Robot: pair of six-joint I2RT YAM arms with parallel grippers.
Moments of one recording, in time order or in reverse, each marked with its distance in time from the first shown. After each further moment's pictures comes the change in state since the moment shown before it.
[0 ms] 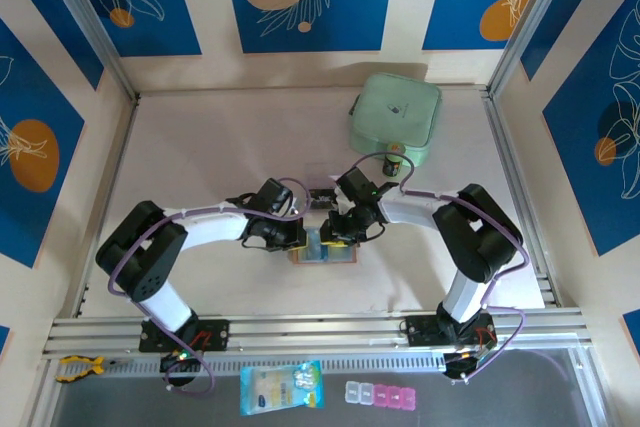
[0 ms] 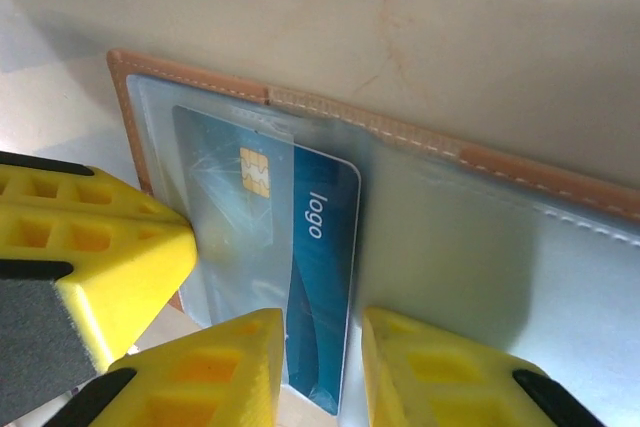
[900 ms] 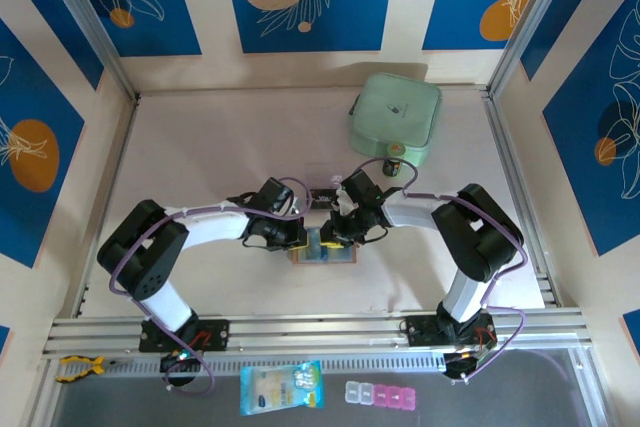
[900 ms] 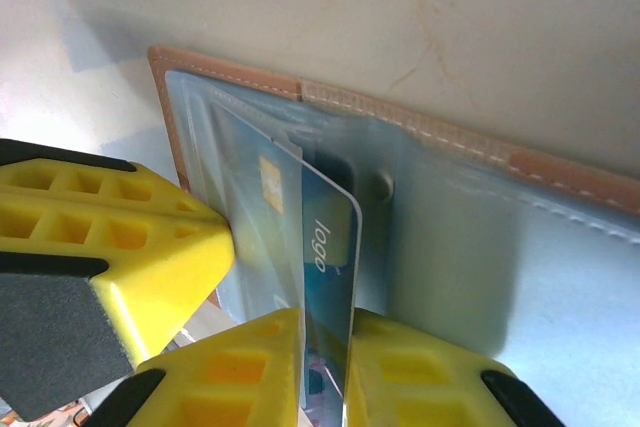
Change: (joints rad) left arm 0.000 0.010 0.010 -0.005 0.003 0.000; right arm -0.026 -0.004 -0.067 0.135 -0.108 0.063
